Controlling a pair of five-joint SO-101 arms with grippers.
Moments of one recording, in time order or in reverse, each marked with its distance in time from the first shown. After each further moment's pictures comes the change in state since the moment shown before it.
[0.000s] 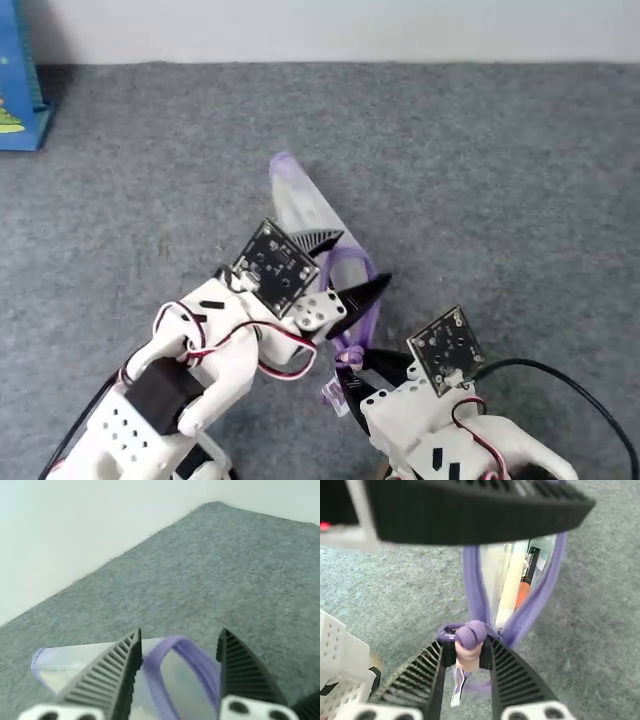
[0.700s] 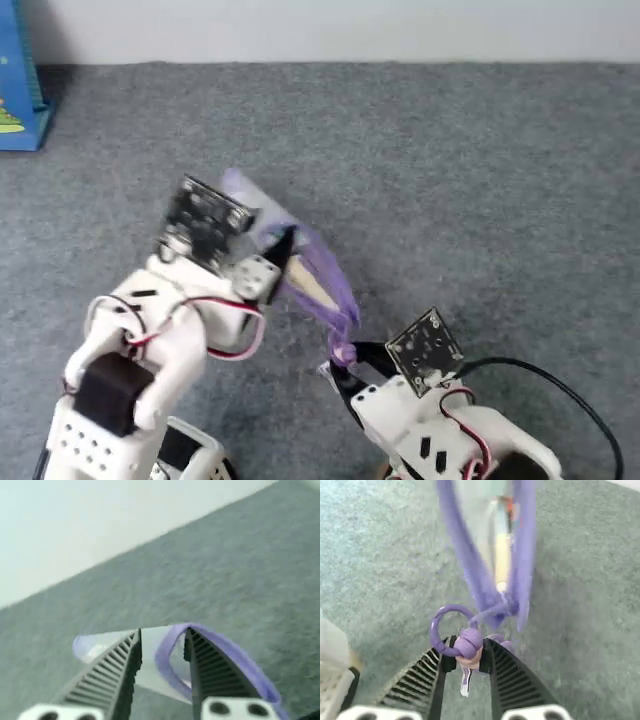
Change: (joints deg) left arm -13.5 0.5 -12.7 14.7 -0.1; right arm 0.4 0.1 4.0 -2.3 6.4
